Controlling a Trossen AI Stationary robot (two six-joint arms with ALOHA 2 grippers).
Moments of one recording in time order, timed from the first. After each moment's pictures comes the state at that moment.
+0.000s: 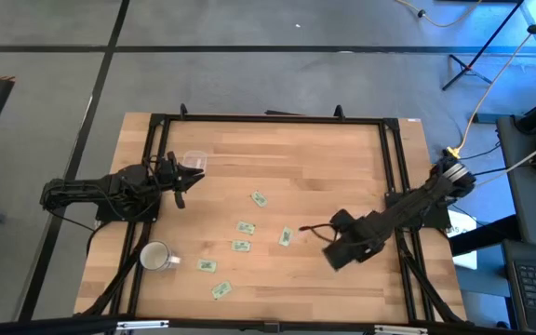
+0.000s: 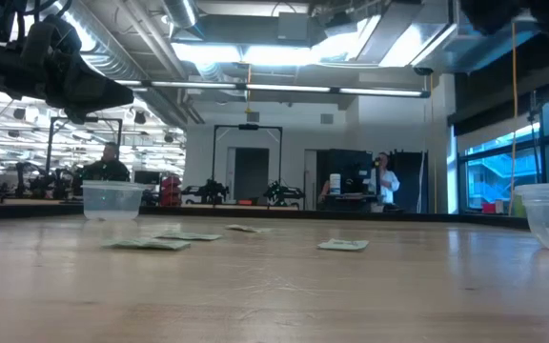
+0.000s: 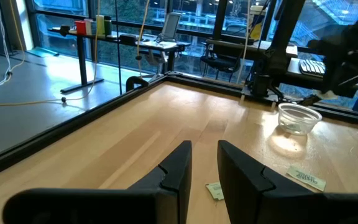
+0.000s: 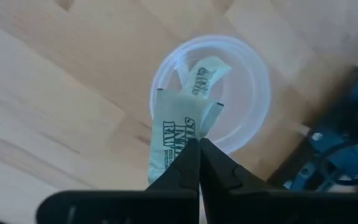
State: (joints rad) left arm 0.05 0.00 0.07 -0.13 -0.29 -0.17; right arm 0.57 1.65 1.32 -1.38 0.05 1.47
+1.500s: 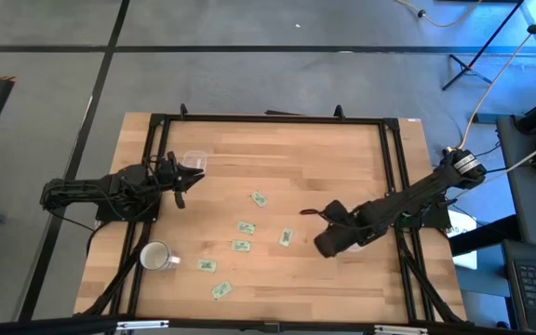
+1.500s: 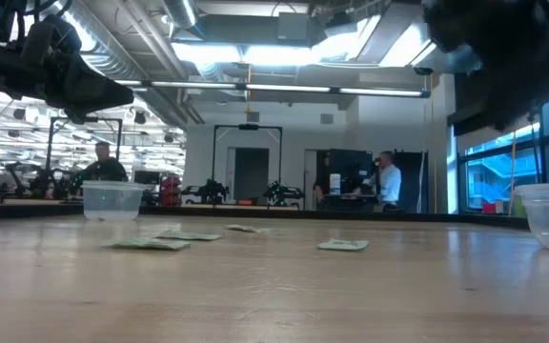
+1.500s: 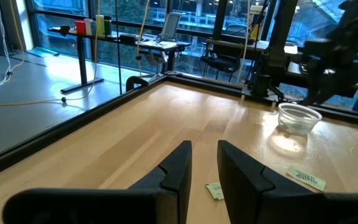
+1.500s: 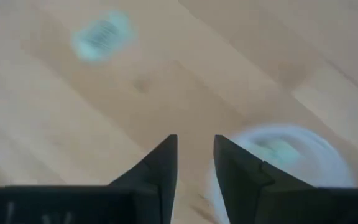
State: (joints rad) left arm 0.05 0.00 0.07 -0.13 -0.29 -0.17; right arm 0.49 1.52 1.14 -0.99 0.22 1.37
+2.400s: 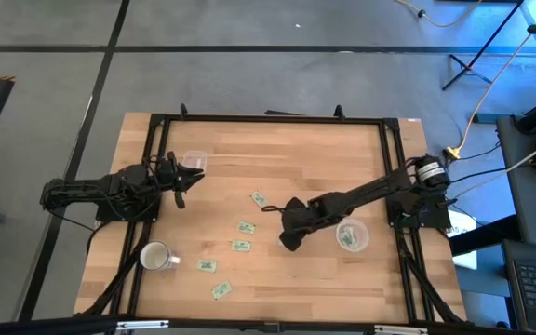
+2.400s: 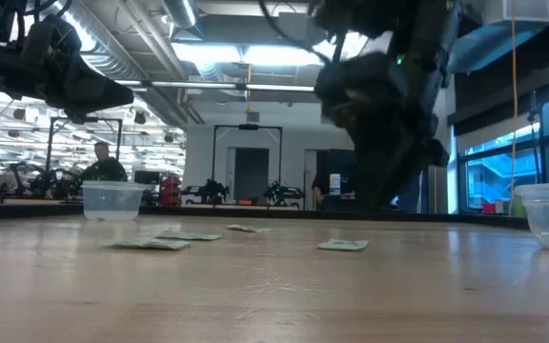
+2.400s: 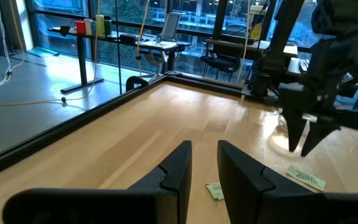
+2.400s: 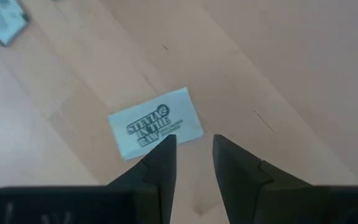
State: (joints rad) left arm 0.05 0.00 0.07 -0.13 -0.29 -0.17; right arm 0.24 1.83 1.15 -0.53 0.08 0.98
